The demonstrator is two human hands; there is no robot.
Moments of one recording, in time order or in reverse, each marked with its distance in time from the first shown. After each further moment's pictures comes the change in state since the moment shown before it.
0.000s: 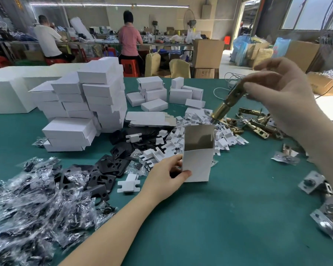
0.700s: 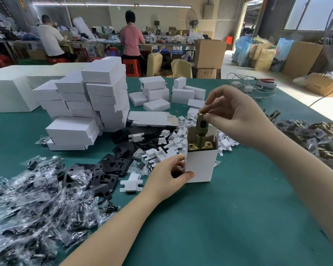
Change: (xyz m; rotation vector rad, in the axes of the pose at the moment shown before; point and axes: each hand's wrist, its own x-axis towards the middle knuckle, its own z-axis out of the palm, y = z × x) left_hand 0.000 -0.002 -0.001 -0.027 0.001 0.004; right_hand -0.013 0.015 0.052 -0.304 -0.304 -0.028
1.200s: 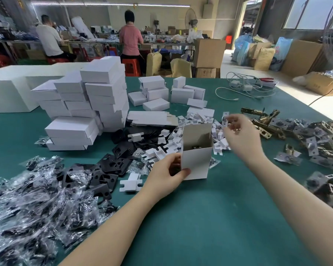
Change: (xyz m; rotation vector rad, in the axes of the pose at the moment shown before) left_hand 0.003 -0.005 -0.001 -0.156 0.029 -0.037; right_hand -0.011 0.101 0.022 -0.124 0.419 0.334
